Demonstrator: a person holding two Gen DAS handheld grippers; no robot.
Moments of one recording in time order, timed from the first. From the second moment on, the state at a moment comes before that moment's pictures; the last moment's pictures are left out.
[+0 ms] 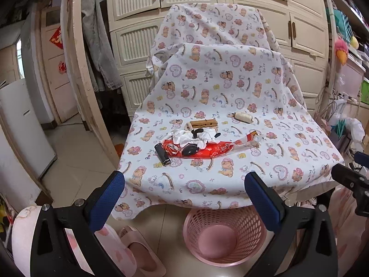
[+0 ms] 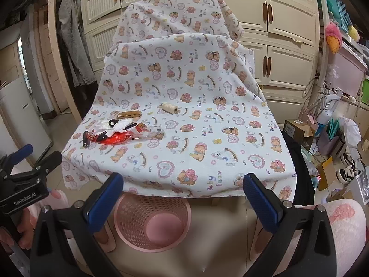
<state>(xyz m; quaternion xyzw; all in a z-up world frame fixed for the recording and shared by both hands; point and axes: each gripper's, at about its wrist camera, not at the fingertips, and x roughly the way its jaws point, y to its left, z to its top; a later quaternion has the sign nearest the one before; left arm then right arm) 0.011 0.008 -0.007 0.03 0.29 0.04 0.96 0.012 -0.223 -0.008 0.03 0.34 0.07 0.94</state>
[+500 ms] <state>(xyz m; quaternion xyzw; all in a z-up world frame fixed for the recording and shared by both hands) 0.012 0.011 -0.008 0.03 0.30 0.05 0.95 0.011 -0.224 -0.010 0.03 0.34 0.07 0.94</state>
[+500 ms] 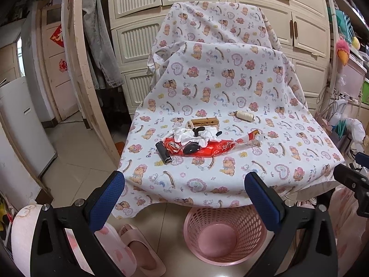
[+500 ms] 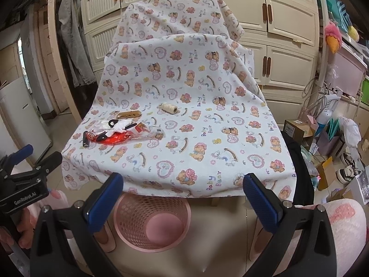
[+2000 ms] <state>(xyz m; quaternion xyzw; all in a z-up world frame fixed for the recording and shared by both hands) 0.013 0.010 -0.010 0.03 0.30 0.05 0.95 0.014 -0.217 -0.017 0.02 0.36 0.06 0.93</state>
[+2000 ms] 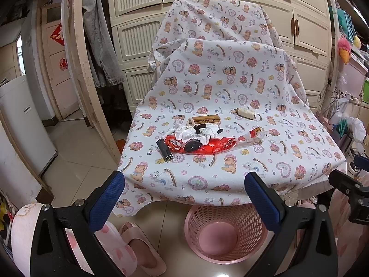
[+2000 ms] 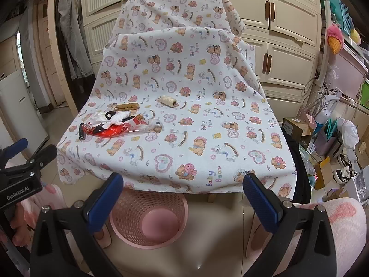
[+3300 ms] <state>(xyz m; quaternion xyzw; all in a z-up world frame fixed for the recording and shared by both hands) 0.172 0.073 -0.012 -0.04 0.43 -0.02 0.90 0.093 -0.176 0.025 -0.02 0.35 0.15 0.92</state>
